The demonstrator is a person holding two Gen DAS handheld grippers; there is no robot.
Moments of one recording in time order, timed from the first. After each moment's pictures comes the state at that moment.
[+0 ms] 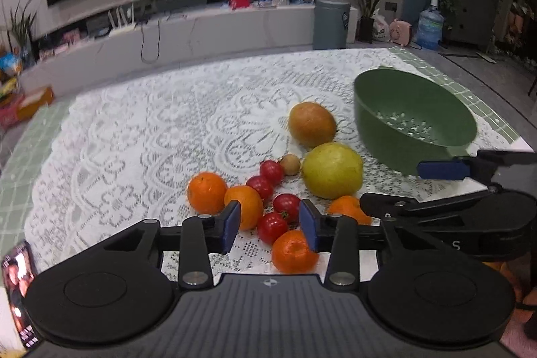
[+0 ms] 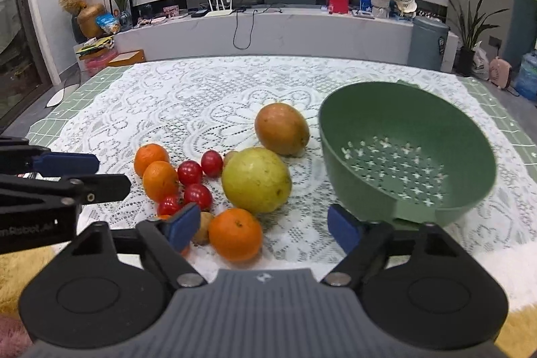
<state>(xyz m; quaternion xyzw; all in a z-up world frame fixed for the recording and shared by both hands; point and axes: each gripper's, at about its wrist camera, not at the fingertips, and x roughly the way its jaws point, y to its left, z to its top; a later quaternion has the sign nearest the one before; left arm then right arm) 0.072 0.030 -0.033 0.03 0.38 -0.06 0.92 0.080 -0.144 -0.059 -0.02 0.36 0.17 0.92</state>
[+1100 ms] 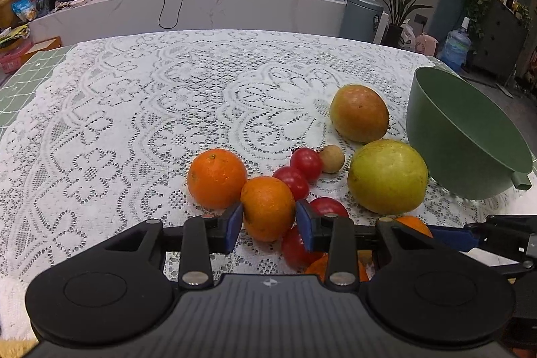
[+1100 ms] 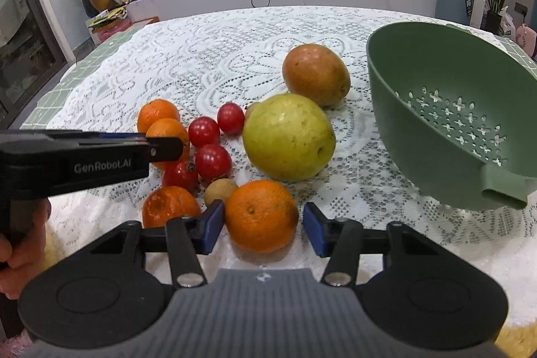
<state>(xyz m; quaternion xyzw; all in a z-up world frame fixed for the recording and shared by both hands) 0.117 0.054 -0.089 -0.05 0.39 -0.04 0.92 0.105 -0.121 -0.104 -0.01 0.43 0.20 0.88</state>
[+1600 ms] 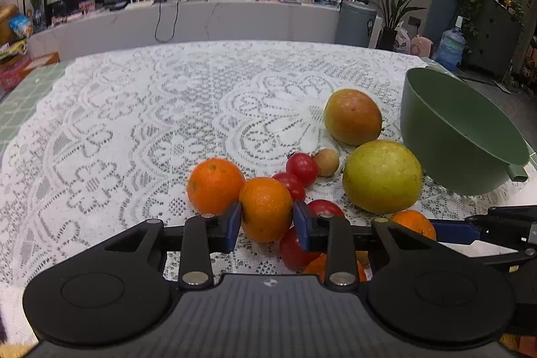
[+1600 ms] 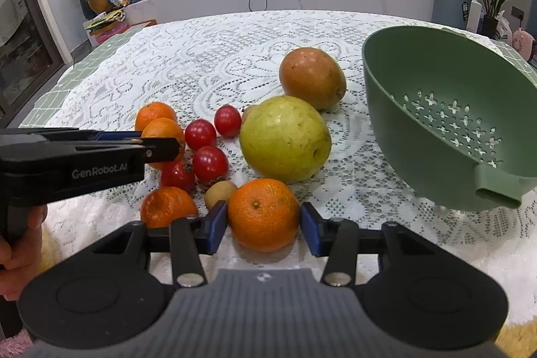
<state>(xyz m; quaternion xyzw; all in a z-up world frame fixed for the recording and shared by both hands) 0.107 0.047 -0.084 -0.02 0.37 -0.04 0.93 0.102 -0.124 -0.102 -0.01 0.42 0.19 0.89</state>
